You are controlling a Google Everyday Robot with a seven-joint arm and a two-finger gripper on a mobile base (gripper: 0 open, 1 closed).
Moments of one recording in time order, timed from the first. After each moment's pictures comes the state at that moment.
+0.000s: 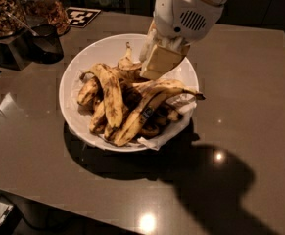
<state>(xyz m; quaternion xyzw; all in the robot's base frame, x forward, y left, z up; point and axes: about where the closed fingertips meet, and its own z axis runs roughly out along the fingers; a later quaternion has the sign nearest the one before) 0.465 -0.023 0.996 -0.69 0.69 0.09 0.19</state>
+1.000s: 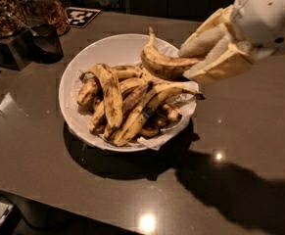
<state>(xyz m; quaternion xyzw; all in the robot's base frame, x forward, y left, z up) 0.414 -0.090 1.030 -0.70 0.62 0.14 0.31</state>
